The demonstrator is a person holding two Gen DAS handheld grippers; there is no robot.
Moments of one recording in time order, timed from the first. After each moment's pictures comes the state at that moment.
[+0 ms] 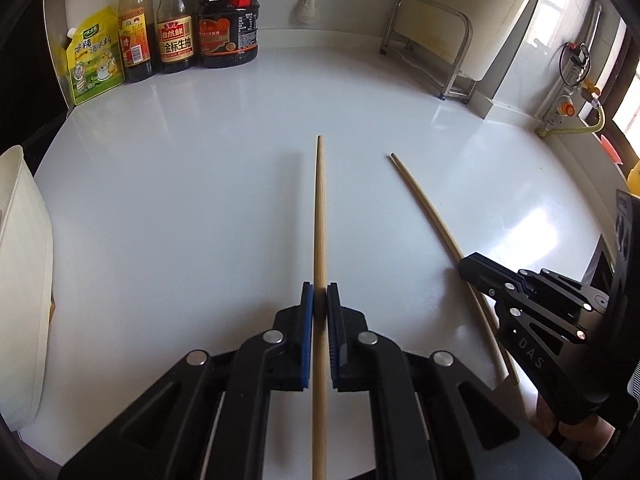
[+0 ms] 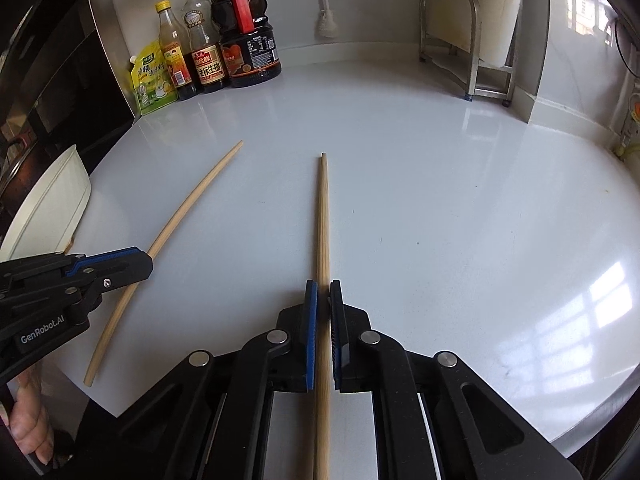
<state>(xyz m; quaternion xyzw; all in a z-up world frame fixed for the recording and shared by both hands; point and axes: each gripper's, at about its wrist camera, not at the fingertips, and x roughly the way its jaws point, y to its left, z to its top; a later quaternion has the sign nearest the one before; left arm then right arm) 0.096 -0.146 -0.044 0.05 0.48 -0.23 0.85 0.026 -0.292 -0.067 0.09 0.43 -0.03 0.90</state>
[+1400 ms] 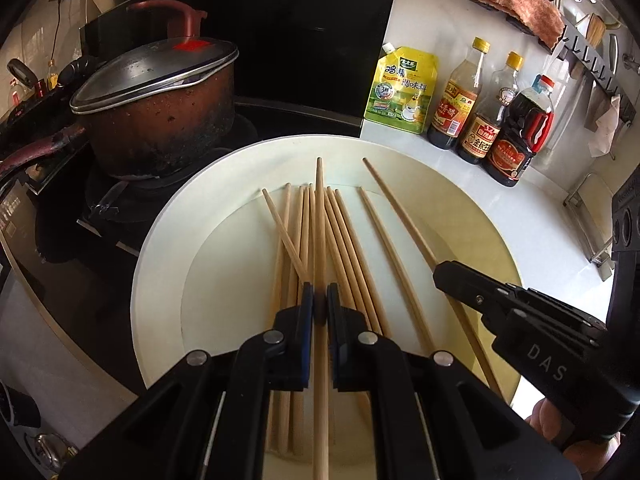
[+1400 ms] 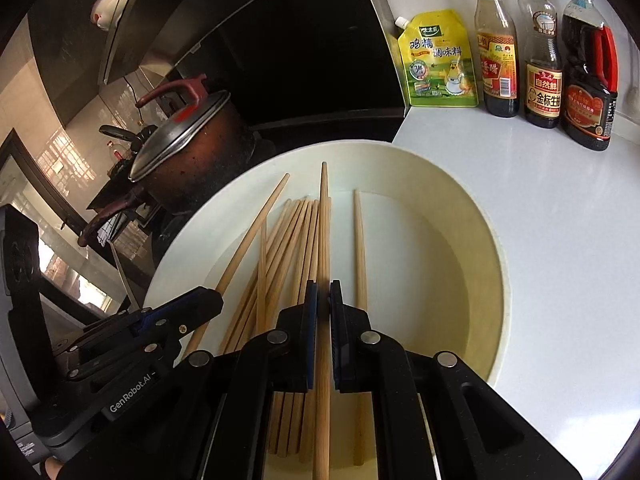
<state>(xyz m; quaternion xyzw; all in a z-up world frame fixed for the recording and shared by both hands) 0.129 0.184 0.010 -0.08 0.42 0.01 0.90 0.167 0.050 0.001 0.08 0.44 0.24 0.86</state>
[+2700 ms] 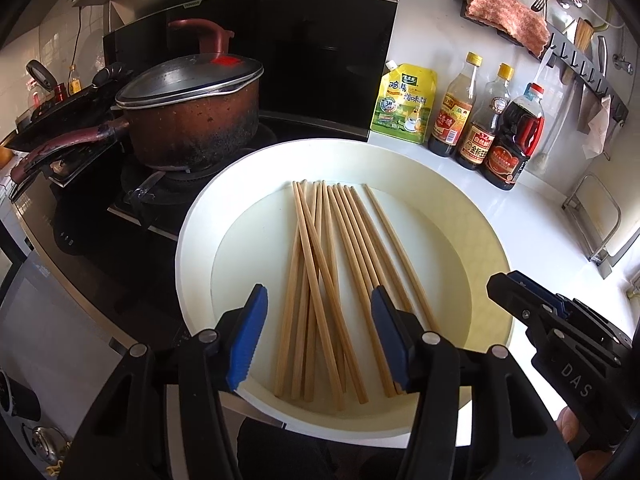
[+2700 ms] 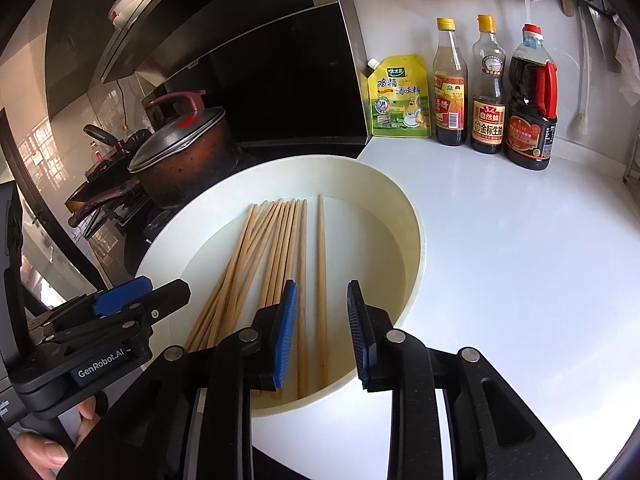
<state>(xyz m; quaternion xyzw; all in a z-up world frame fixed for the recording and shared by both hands) 0.075 0.183 0.021 -0.08 0.39 0.03 0.92 0.094 0.020 0.019 0.04 0.38 0.19 0.91</state>
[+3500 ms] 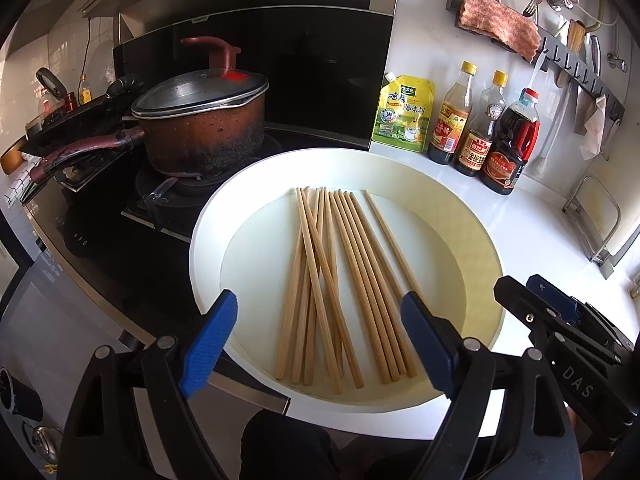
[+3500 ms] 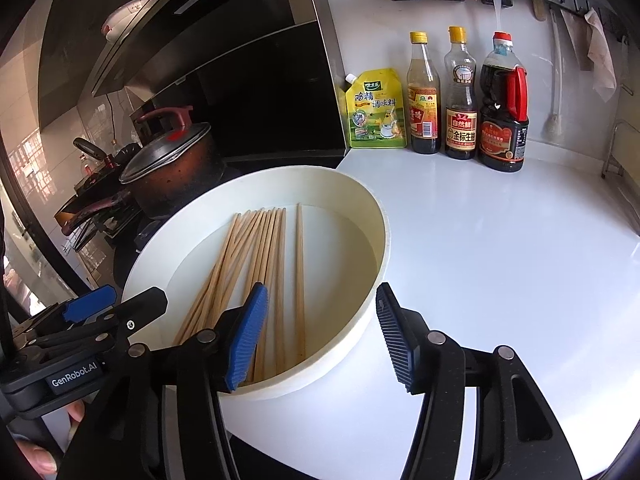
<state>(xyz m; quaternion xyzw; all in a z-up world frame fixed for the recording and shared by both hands) 0.055 0.176 0.030 -0.07 0.37 0.05 0.92 0.074 0.005 0.021 0.05 0.35 0.15 0.92</state>
